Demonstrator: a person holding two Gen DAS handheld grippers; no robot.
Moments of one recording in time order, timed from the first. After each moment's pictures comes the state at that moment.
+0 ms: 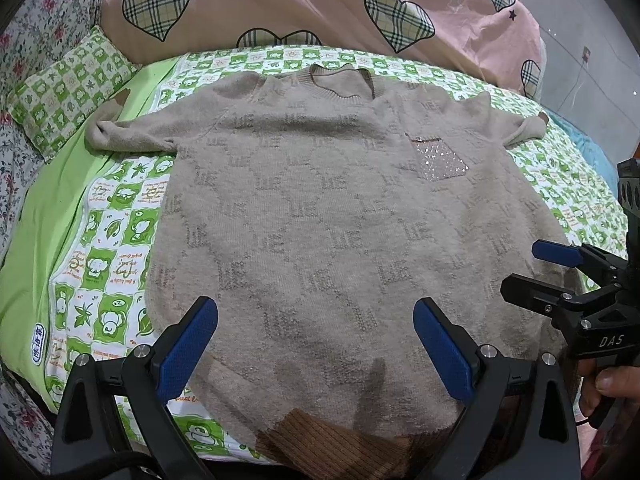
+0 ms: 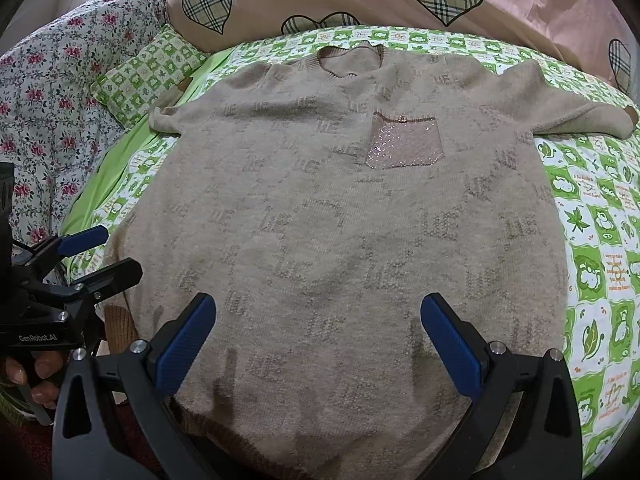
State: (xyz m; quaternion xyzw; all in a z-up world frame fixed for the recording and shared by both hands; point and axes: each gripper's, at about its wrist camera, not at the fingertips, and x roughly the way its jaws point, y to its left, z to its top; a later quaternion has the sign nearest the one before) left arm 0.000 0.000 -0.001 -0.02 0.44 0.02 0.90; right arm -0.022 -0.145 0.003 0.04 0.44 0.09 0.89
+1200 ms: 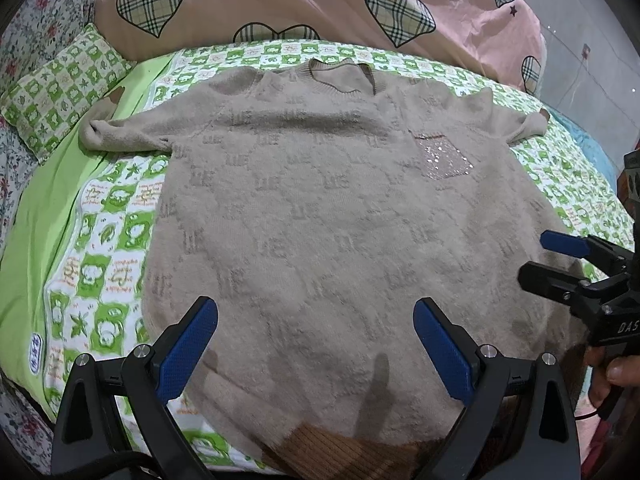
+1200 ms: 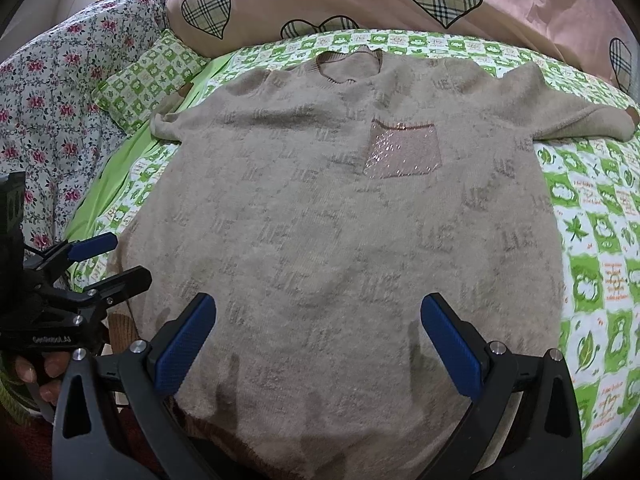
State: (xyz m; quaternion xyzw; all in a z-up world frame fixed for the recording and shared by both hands) left arm 0.014 0.009 -0.006 -0.05 0.43 0.00 0.90; right arm -0.016 -0.149 0.007 0.06 0.45 0.09 0.89
